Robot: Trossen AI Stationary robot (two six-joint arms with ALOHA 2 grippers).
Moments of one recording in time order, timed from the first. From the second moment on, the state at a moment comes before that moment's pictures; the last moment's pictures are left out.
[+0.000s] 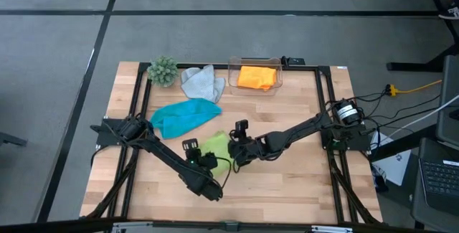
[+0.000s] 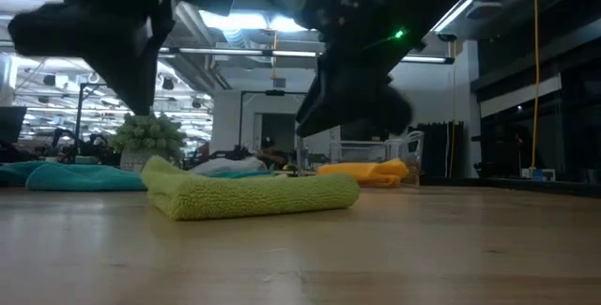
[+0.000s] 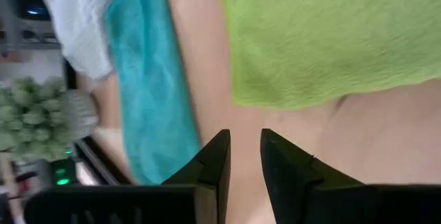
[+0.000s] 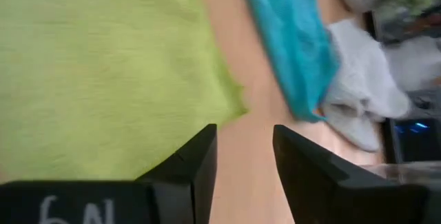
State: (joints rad) left arm -0.57 2.13 1.69 -1.57 -0.52 -0.97; right arm 0.31 1.92 1.21 -0.20 0.63 -0.21
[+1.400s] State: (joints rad) left arm -0.85 2.12 1.72 -1.53 -0.47 -1.52; right arm 0.34 2.11 1.21 0.12 0.13 -0.28
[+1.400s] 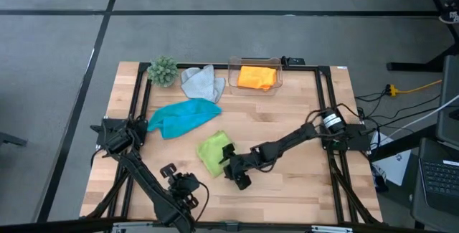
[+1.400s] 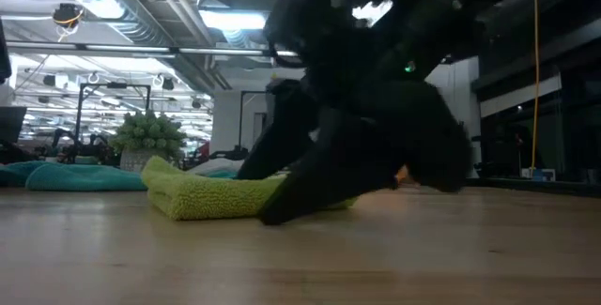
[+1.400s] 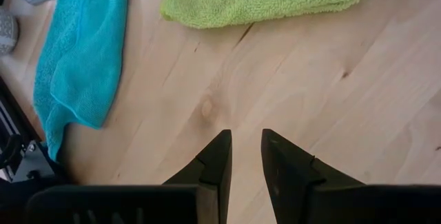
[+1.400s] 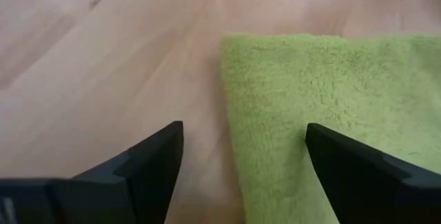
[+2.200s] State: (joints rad) left arm -0.85 2.12 1.72 -1.44 -0.47 -1.52; right arm 0.08 2.16 1.21 0.08 0.05 -0.01
